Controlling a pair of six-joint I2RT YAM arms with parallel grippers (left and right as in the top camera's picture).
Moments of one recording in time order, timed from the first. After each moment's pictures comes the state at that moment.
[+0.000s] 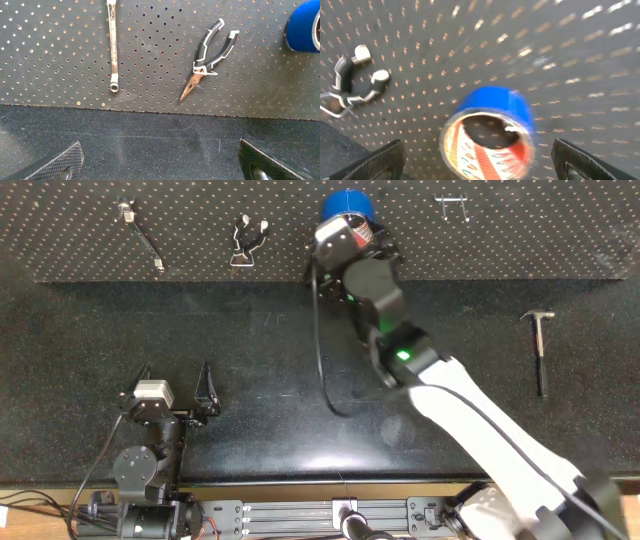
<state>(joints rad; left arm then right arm) -0.03 0.01 0.01 -0.07 0.00 -0.11 0.57 1.43 1.05 0.10 0.32 -0.31</state>
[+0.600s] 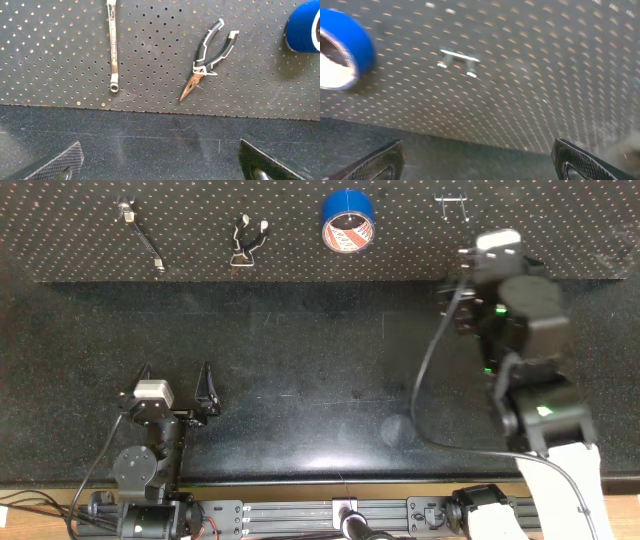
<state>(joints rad) -0.03 0.01 0.01 -0.07 0.01 -0.11 0.11 1.01 1.06 -0.49 0.18 -0.21</state>
